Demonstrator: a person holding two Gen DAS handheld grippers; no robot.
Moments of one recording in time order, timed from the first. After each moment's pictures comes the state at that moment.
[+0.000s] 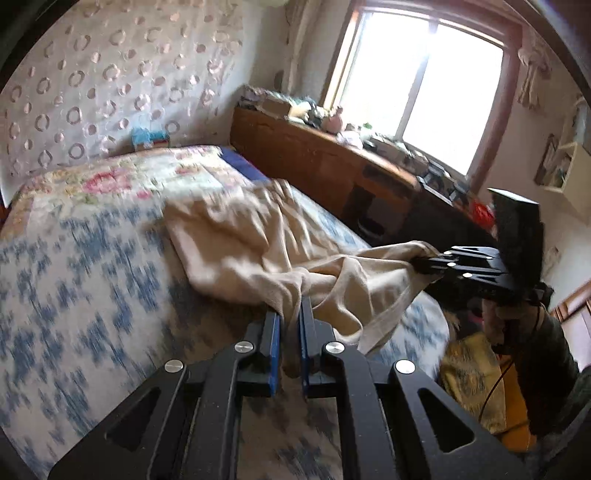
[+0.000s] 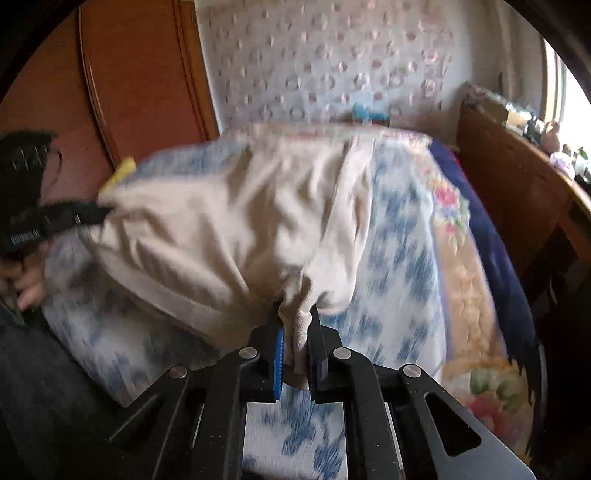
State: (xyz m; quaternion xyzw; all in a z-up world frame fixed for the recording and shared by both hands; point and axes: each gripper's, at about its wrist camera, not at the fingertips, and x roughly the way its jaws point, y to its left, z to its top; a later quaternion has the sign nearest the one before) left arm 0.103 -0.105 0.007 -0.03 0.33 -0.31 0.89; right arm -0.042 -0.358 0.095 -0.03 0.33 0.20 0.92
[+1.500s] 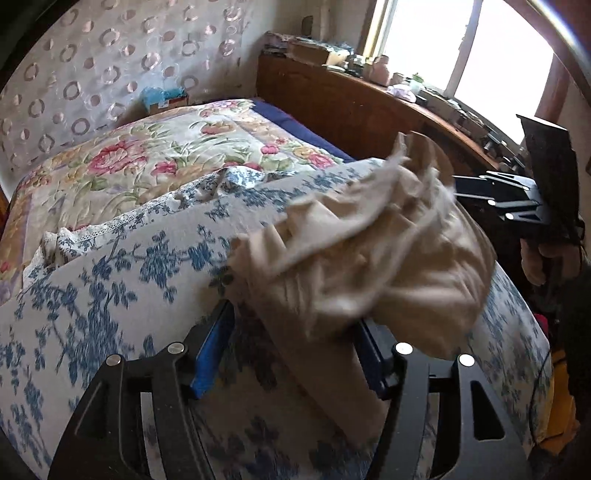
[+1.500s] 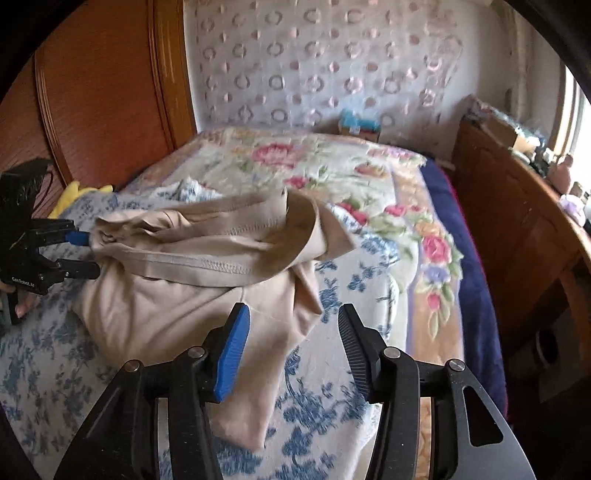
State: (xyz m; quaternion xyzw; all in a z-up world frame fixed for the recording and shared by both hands) left arm 0.320 -0.109 -0.063 0.04 0.44 -0.27 0.86; right arm 0.161 -0.309 0.114 -0.08 0.37 0.18 0.91
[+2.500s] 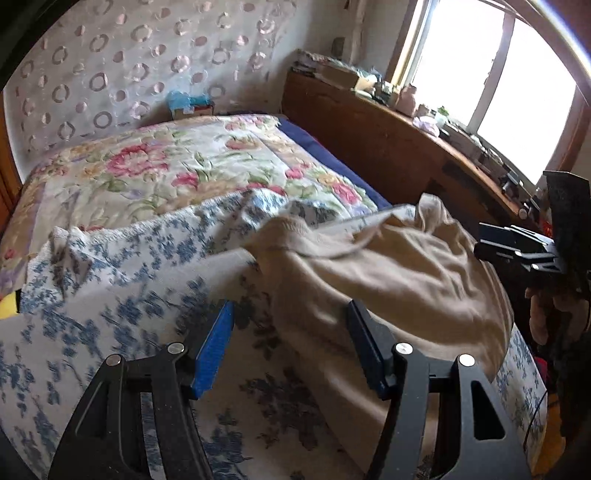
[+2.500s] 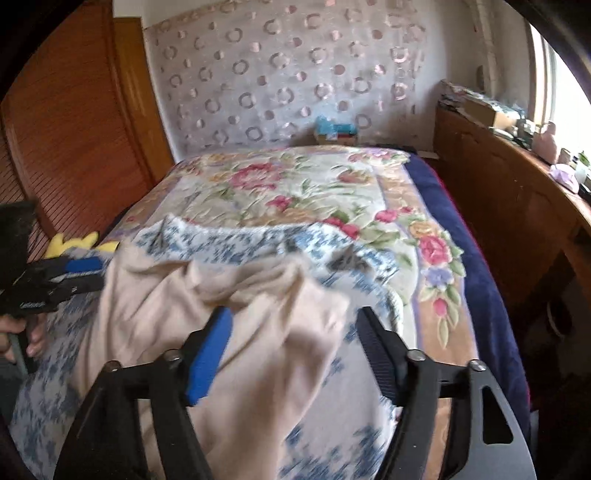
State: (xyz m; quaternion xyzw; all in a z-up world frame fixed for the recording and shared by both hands) left arm 0.356 -0.092 -0.061 -0.01 0.42 -0.24 0.87; right arm 0.174 -0.329 0.122 -0.01 0.36 0.14 0.92
